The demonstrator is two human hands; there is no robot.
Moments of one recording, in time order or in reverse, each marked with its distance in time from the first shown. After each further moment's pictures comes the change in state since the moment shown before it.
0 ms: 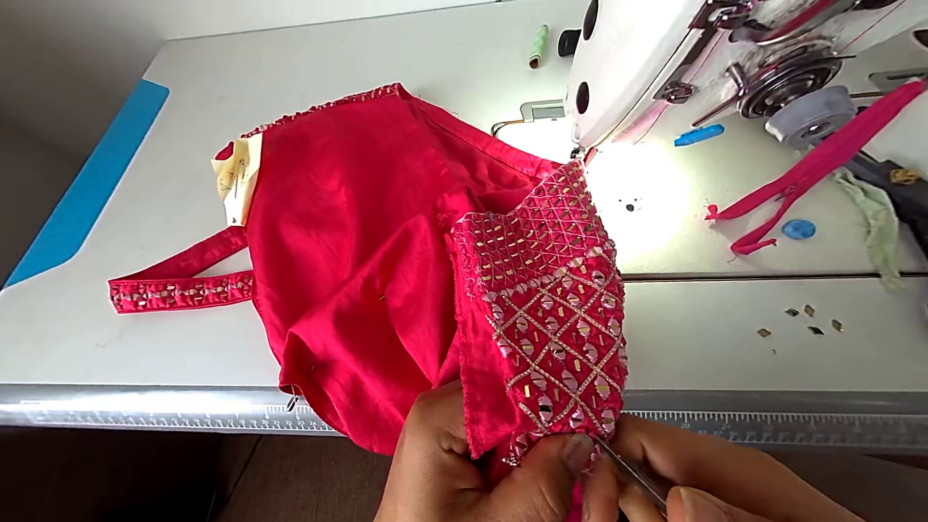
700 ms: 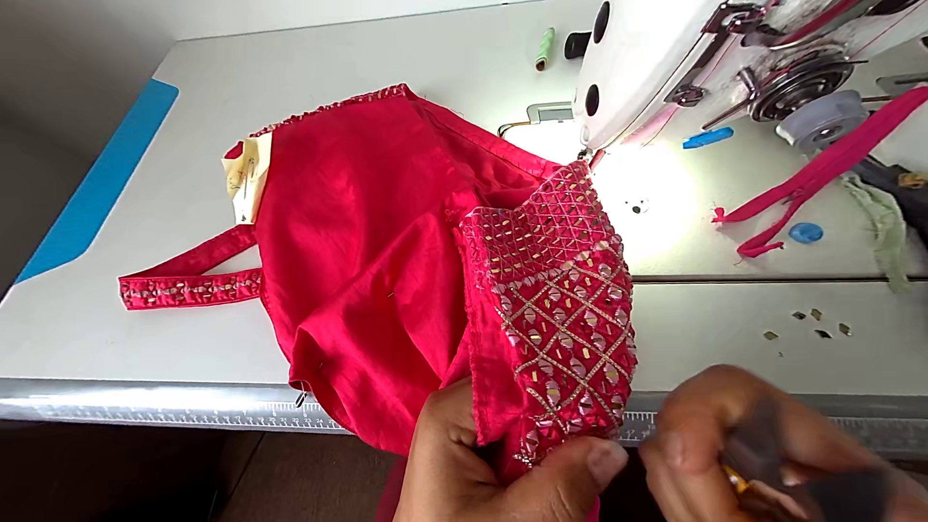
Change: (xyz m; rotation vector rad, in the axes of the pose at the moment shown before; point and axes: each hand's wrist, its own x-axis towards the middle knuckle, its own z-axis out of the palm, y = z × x) left_hand -0.001 0.000 0.010 -0.133 0.082 -0.025; right_hand 0.002 0.013 0.008 0.164 0.228 -0.272
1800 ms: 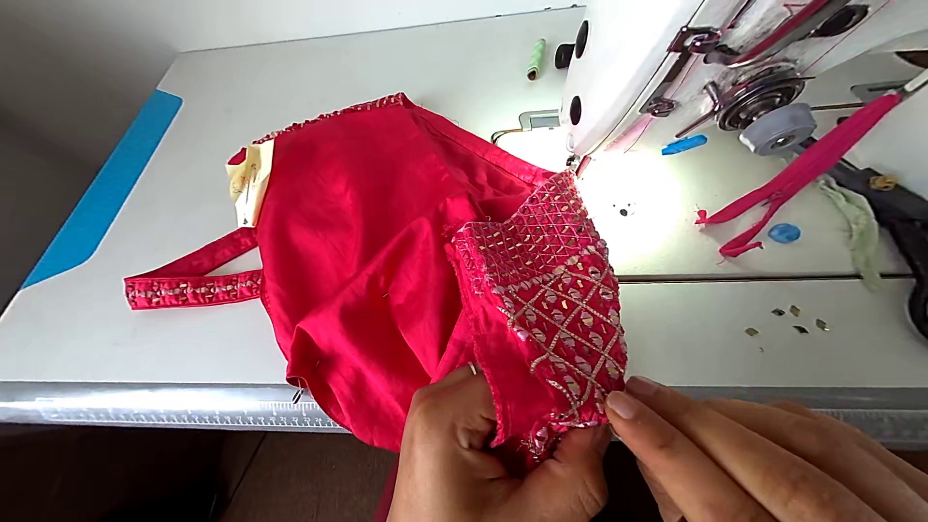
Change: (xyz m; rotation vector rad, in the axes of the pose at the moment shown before) left_hand 0.009 0.009 0.004 0.371 0.048 0.123; right_hand 0.002 0.005 0.001 -1.575 0.219 -0.755
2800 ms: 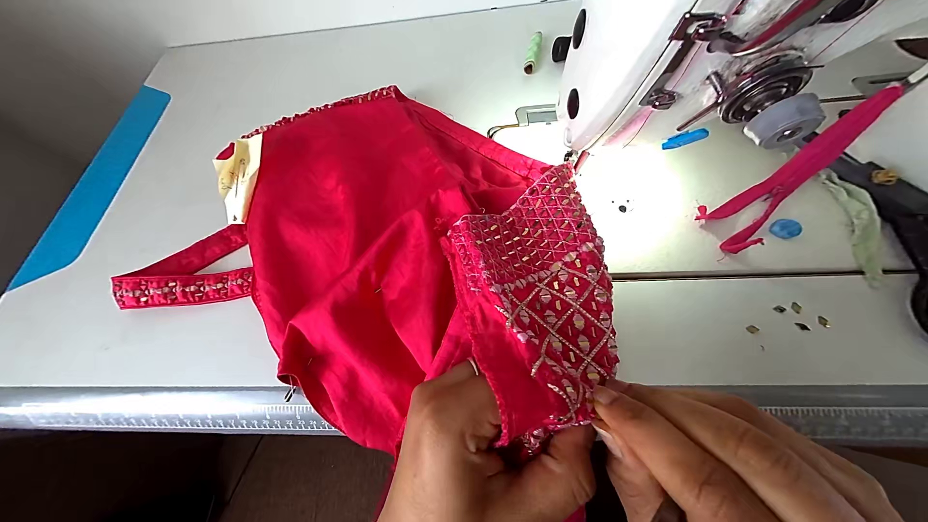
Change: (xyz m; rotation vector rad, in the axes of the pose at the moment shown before) left_hand 0.001 -0.018 -0.003 0.067 -0.062 0.100; right_hand -0.005 -0.006 0.020 0.151 0.071 0.113
